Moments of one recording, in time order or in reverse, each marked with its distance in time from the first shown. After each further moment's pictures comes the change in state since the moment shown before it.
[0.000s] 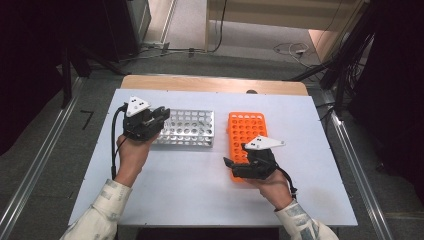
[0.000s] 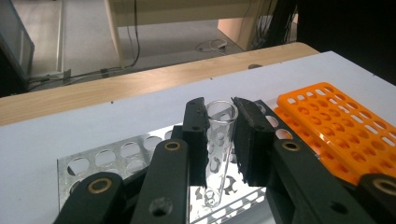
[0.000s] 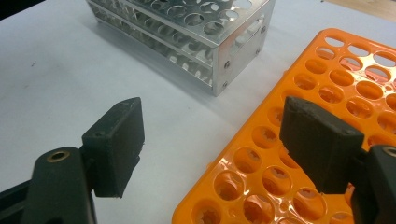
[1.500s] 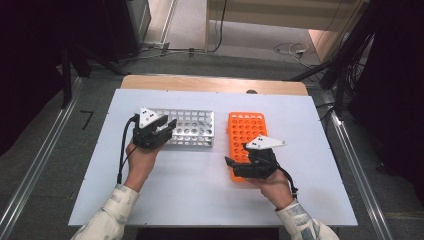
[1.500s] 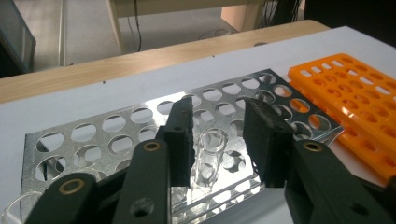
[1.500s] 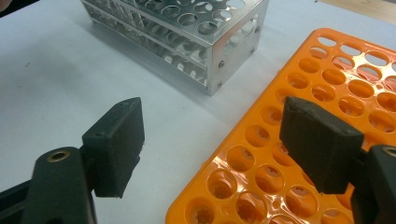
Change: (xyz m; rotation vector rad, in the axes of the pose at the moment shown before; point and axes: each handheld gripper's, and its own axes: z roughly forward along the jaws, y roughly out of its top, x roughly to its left) left arm -0.008 -0.034 0.020 0.008 0.017 0.028; right arm -0.003 -0.001 -0.001 -0.001 -0.012 0.001
